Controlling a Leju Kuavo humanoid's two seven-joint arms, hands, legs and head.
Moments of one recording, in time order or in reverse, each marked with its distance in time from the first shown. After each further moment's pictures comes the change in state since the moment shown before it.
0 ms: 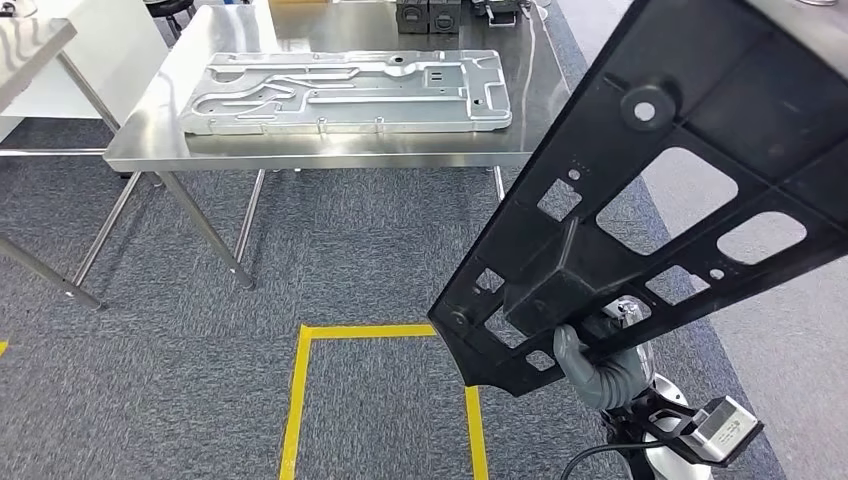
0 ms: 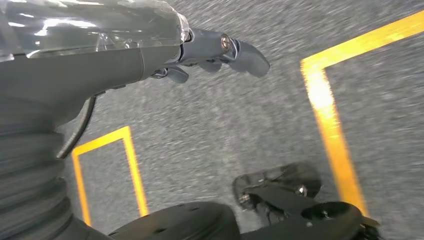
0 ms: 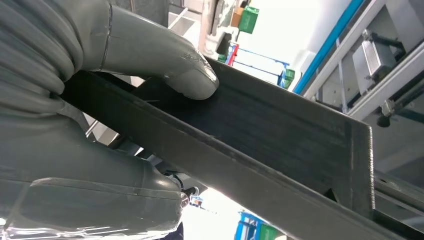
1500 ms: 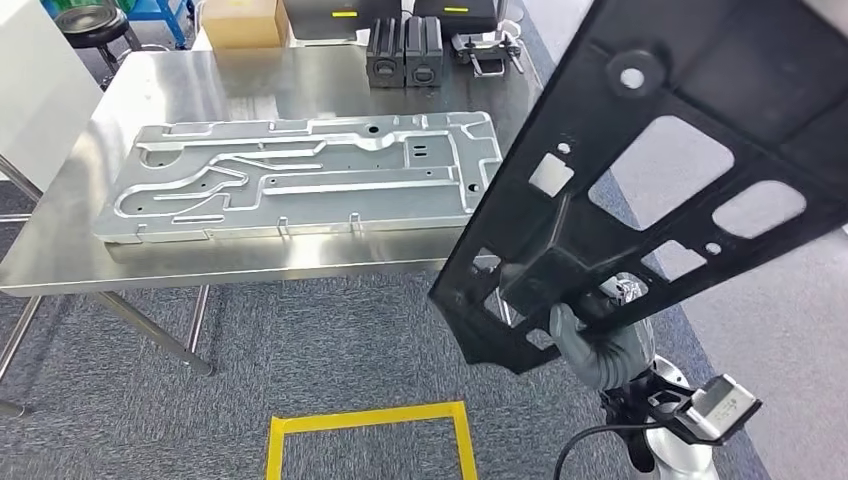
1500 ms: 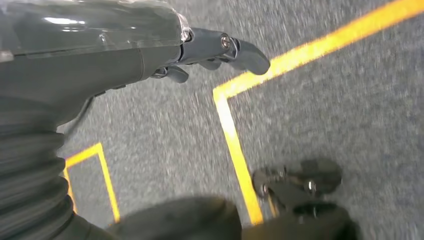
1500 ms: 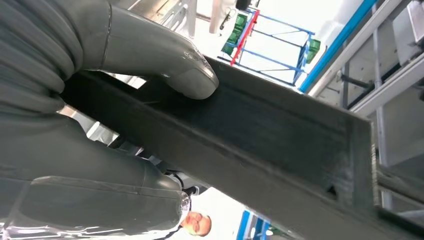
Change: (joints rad) left arm 0.007 -0.046 0.010 -0.005 0.018 -0.007 0.022; right arm -0.067 -0.009 0.005 -0.014 0.009 -0.003 0.074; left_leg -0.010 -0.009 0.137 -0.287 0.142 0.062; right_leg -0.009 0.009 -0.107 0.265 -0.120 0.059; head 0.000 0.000
